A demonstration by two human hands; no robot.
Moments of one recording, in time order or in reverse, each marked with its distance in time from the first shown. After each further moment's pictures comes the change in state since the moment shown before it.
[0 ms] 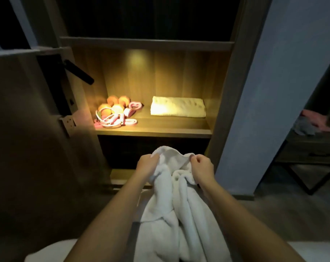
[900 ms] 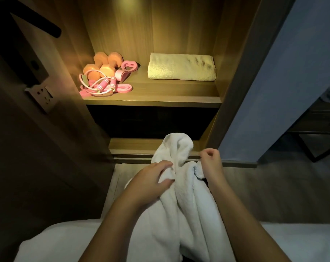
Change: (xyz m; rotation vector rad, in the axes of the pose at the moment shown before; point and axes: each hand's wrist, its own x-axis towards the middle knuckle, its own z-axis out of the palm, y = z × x) left_hand -0.030 -0.067 -0.005 0.610 -0.375 0.420; right_hand 0.016 0.059 0.020 0.198 -0.079 0.351
